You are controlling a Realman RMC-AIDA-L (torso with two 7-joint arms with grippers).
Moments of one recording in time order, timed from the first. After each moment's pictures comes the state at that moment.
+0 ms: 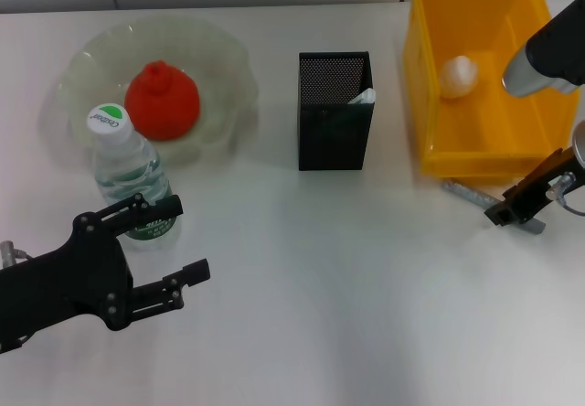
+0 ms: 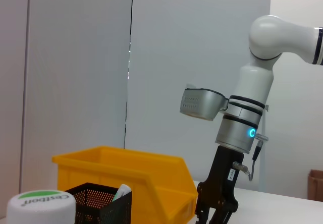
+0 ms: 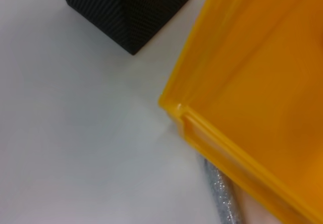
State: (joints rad) left arm -0.25 -2.07 0.71 0.49 1.79 1.80 -0.85; right arm 0.55 2.08 -1.33 -1.21 -2.73 -1.43 2.47
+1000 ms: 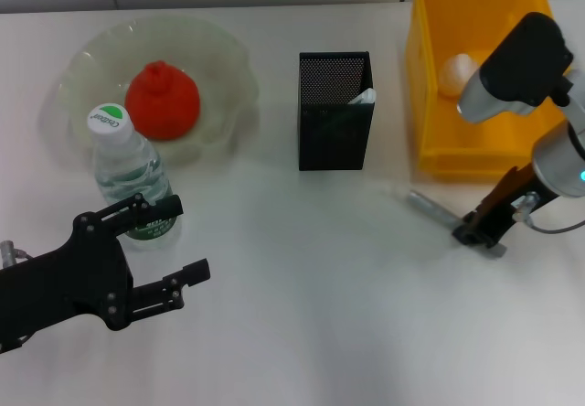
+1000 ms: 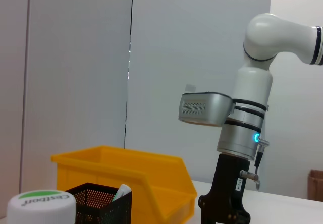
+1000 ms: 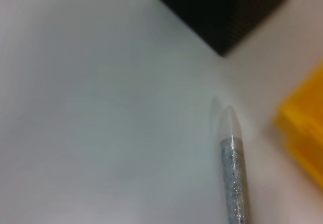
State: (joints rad) left arm -0.25 -2.07 0.71 0.49 1.79 1.80 -0.85; right arm 0.58 2.09 -1.43 -1.18 -2.64 -1.46 2.44
